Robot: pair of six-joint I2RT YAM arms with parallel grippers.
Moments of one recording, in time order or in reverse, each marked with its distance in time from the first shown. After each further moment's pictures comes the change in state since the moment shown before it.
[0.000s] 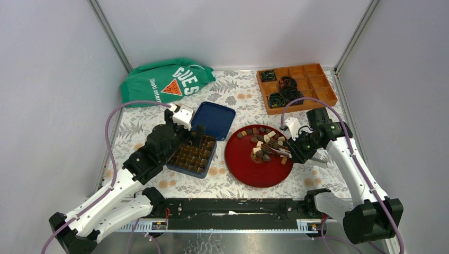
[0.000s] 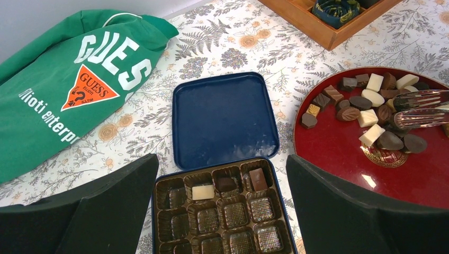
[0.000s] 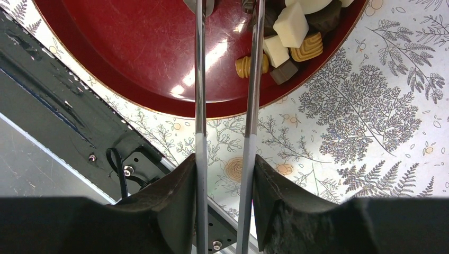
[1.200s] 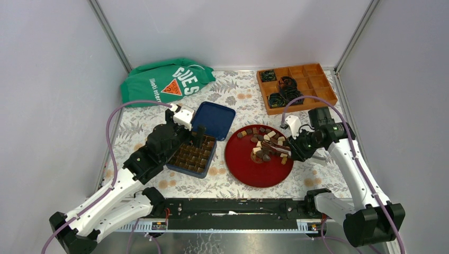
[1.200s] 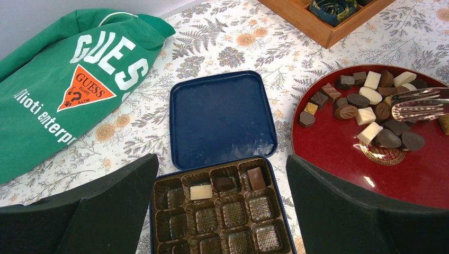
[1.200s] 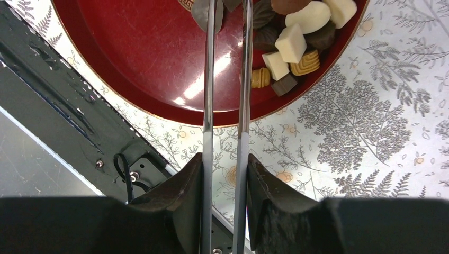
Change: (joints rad) left arm 0.000 0.008 0.000 0.000 0.011 0.000; right arm 0.000 -0.022 0.016 0.000 -0.046 0.000
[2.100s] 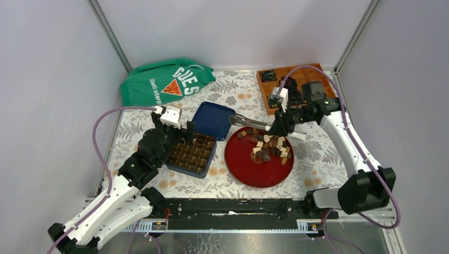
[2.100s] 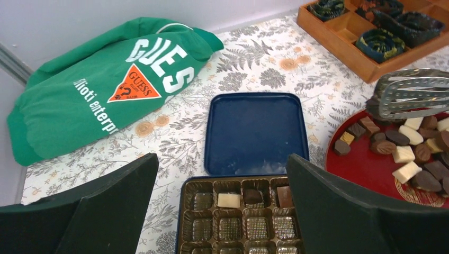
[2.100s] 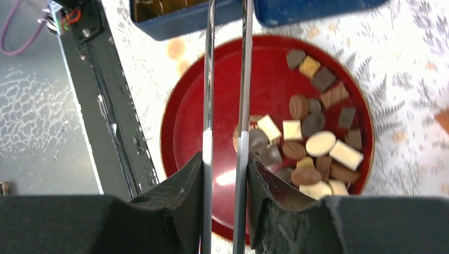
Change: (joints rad) left arm 0.052 -0.084 -0.053 0.053 -0.114 -0.004; right arm 0.020 0.249 0.263 0.133 -0.481 -0.027
